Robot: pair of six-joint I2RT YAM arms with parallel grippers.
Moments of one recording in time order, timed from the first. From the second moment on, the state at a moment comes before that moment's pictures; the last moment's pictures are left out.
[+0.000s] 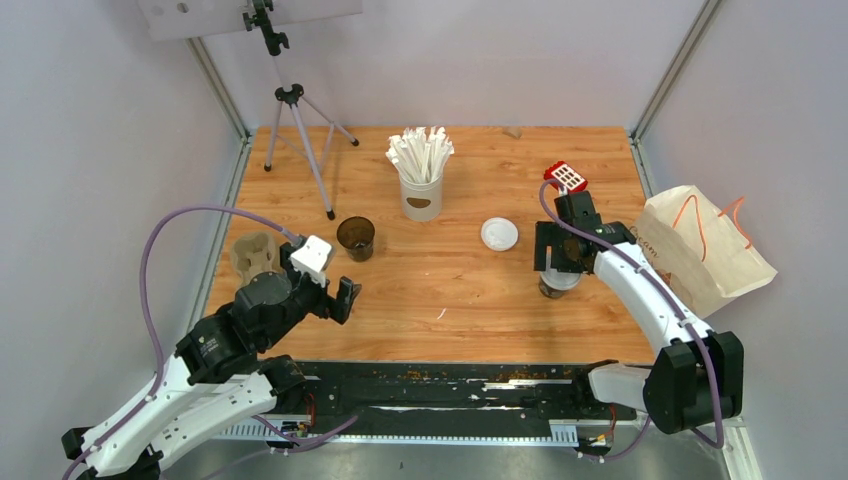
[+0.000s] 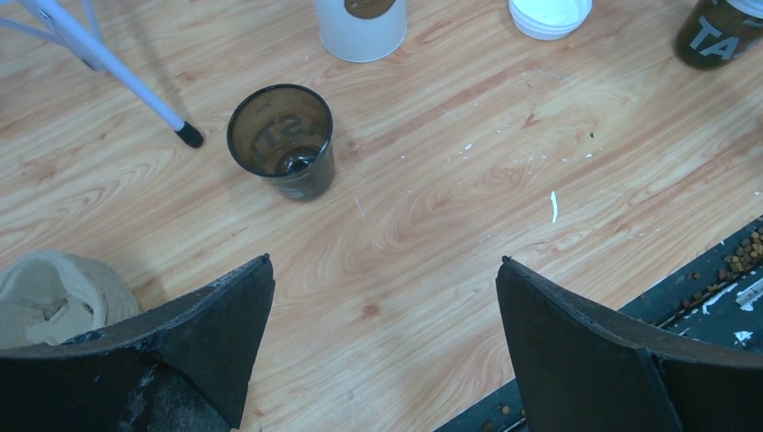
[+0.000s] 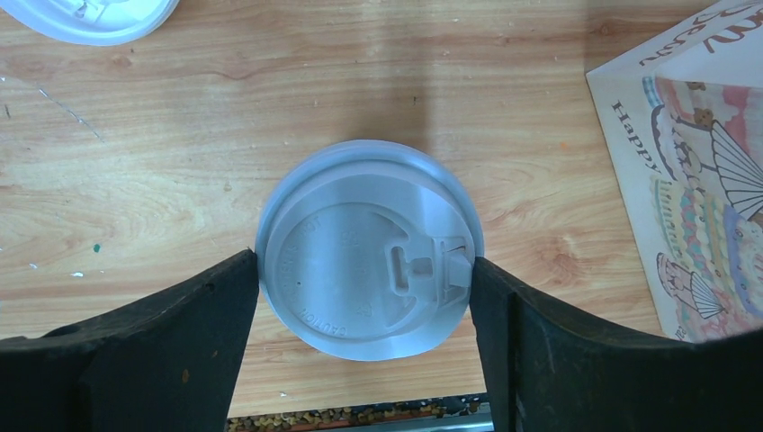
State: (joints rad) left arm -0.89 0.46 0.77 -0.69 -0.33 -0.10; right arm 0.25 1.24 0.95 -0.80 0.20 0.26
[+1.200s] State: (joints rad) left arm -0.89 0.72 0.92 -0.80 -0.54 -0.19; right arm 0.44 1.20 1.30 -0.90 -0.04 0.27
